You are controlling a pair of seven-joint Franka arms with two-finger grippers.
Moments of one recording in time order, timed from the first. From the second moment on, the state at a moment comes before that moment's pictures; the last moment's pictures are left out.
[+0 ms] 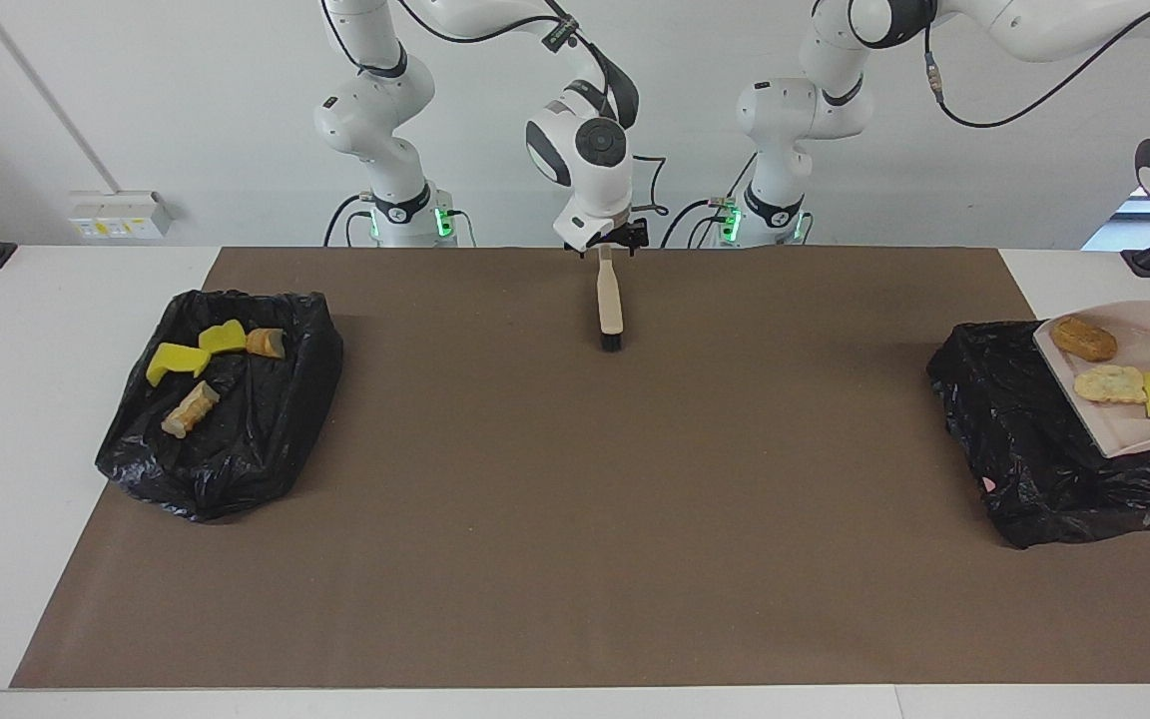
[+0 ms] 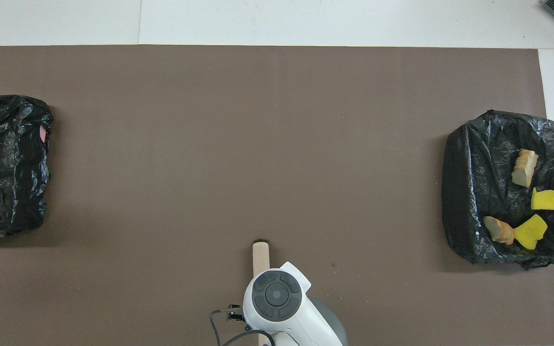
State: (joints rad) left arm -0.05 0.27 0.54 -1.61 0.53 2.19 1.80; right arm 0.91 0.06 -0.02 -2.22 0.37 2.13 0.70
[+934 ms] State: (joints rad) left arm -0.05 0.28 0.53 -1.62 0.91 2.20 1.56; right arm 0.54 0.04 -0.04 -2.08 0.11 2.11 0.59
